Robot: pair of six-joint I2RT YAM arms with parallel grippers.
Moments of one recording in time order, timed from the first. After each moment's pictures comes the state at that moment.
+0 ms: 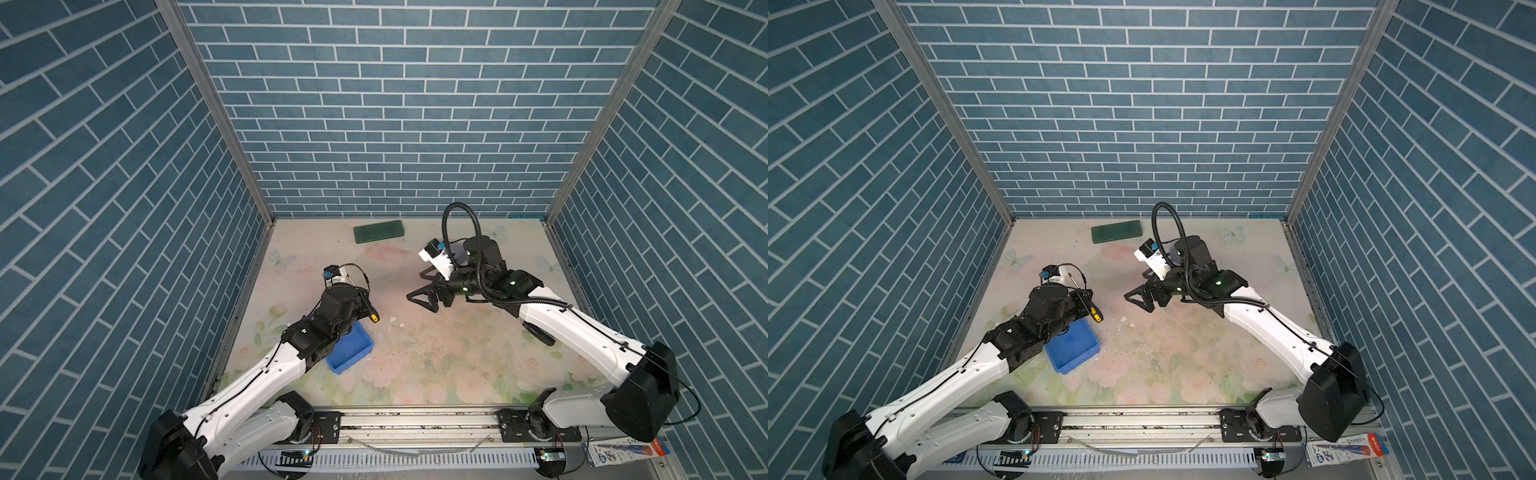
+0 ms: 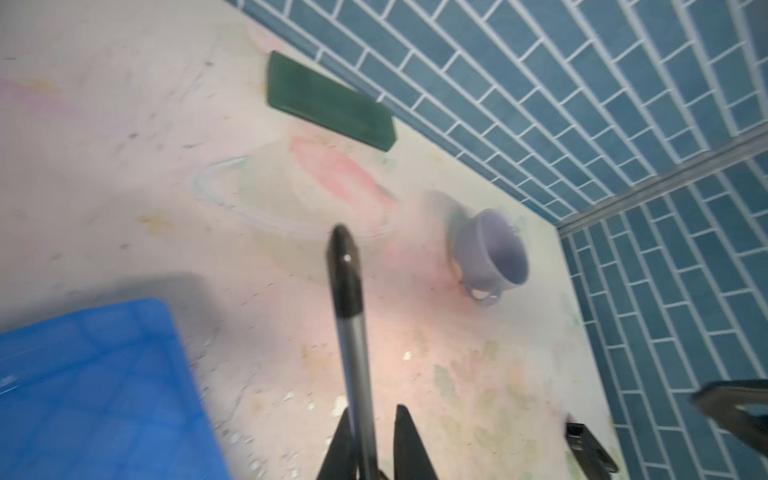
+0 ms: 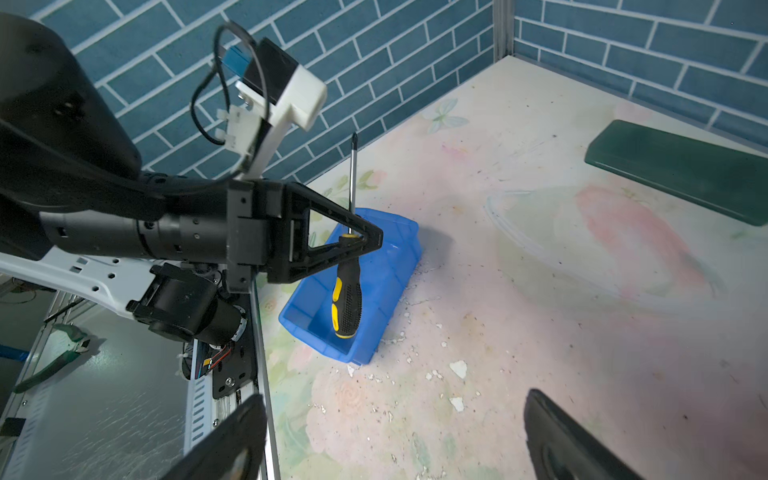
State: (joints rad) left arm -0.62 0.94 0.66 -0.30 -0.22 -0.85; right arm 0.74 1.38 1.17 -0.36 -0.60 -0.02
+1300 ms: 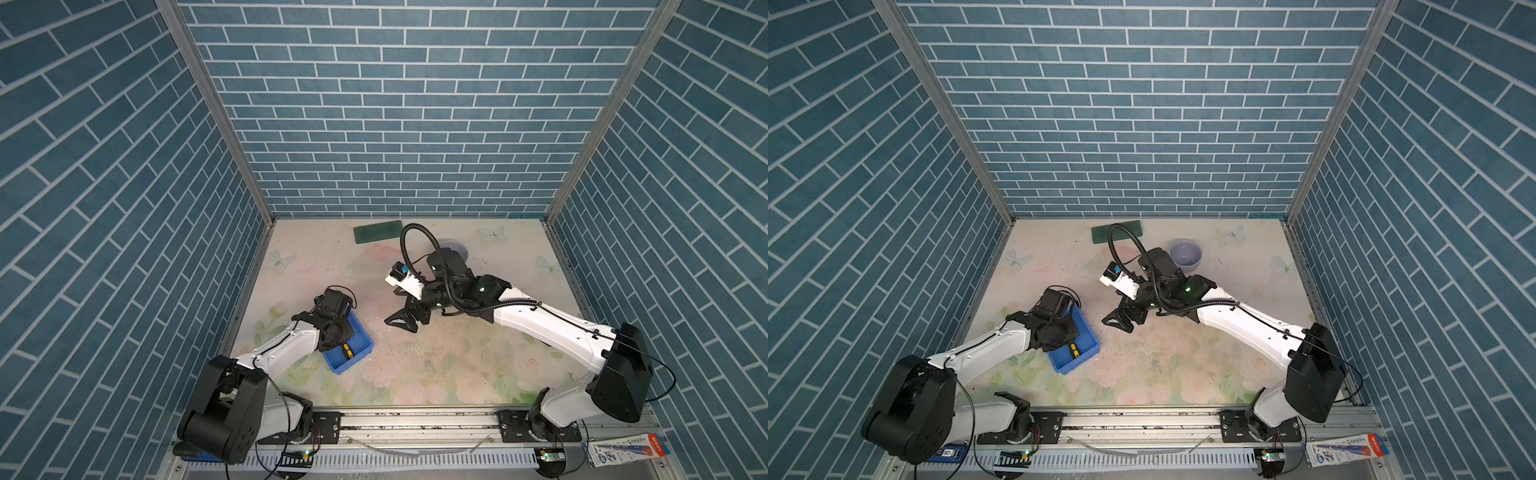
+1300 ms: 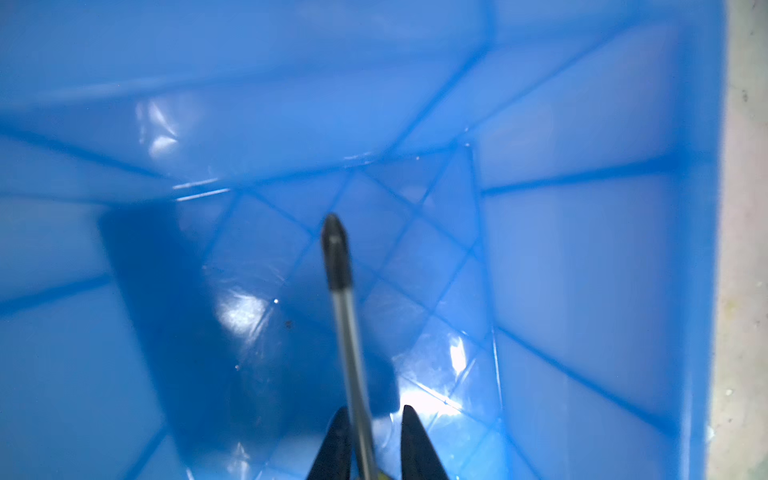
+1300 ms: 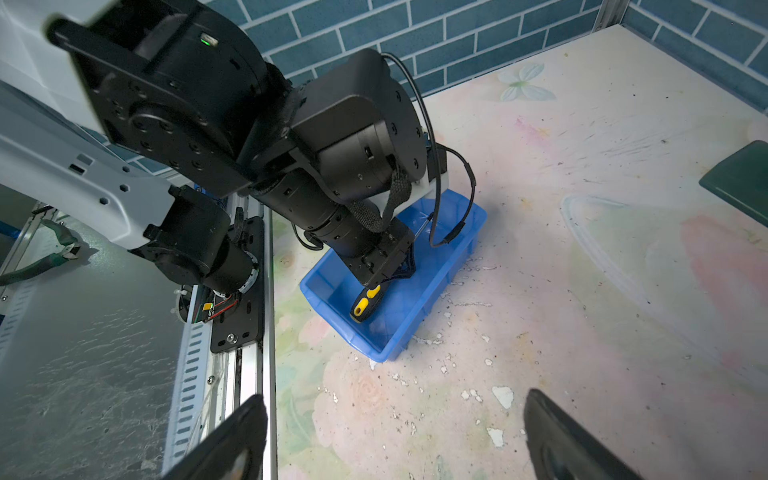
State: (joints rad) left arm -0.36 1.27 0.57 -0.49 -0.05 -0.79; right arm 0.92 1.49 1.24 -0.40 -0.52 -0.15
